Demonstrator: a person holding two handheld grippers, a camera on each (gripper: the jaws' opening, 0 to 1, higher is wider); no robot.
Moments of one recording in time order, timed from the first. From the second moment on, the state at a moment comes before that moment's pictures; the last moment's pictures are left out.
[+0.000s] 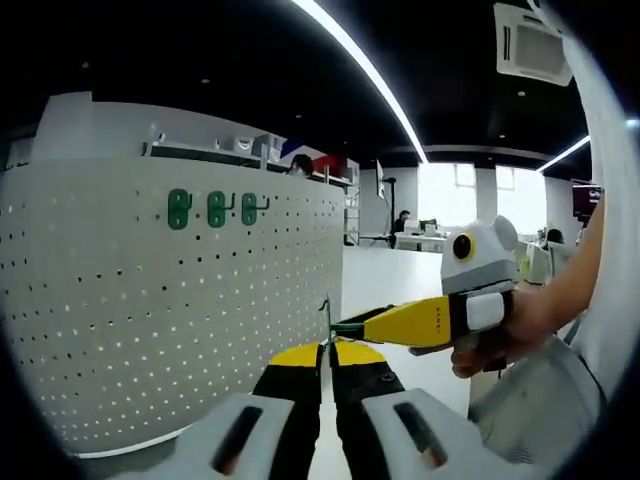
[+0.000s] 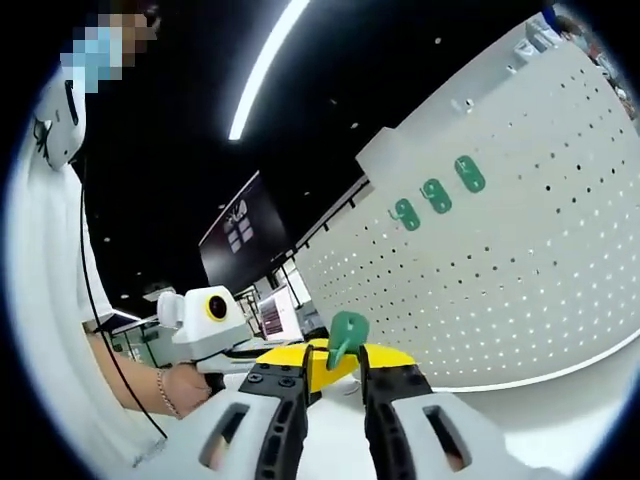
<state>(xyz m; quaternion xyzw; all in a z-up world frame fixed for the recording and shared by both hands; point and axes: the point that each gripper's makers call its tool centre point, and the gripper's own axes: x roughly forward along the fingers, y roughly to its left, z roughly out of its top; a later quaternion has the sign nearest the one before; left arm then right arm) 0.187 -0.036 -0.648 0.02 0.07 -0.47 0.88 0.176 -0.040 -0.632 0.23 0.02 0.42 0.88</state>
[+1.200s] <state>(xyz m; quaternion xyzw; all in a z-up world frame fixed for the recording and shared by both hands) 0.191 -0.032 -0.648 0.01 0.07 -0.43 0.90 0.190 -0.037 -0.635 0.26 0.04 0.35 0.90</state>
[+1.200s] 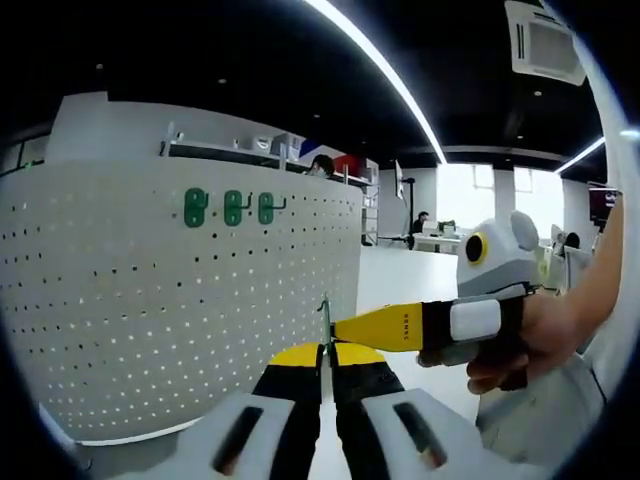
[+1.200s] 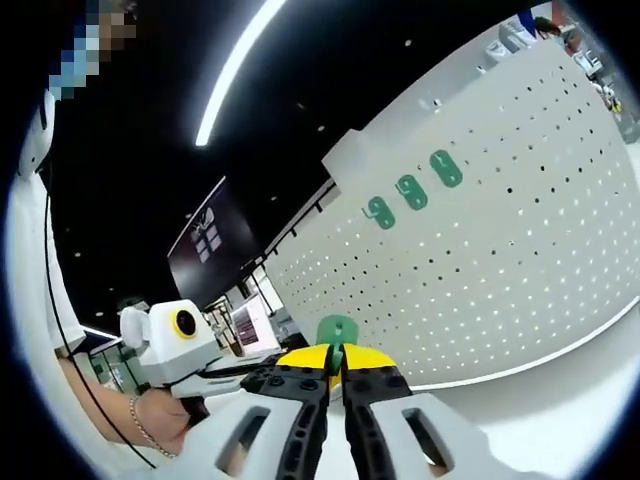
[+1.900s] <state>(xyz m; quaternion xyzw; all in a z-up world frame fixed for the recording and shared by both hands) 0.197 -0.030 -0.656 0.03 0.08 -0.42 0.91 0.190 -0.035 -0.634 0.27 0.05 0.35 0.90</state>
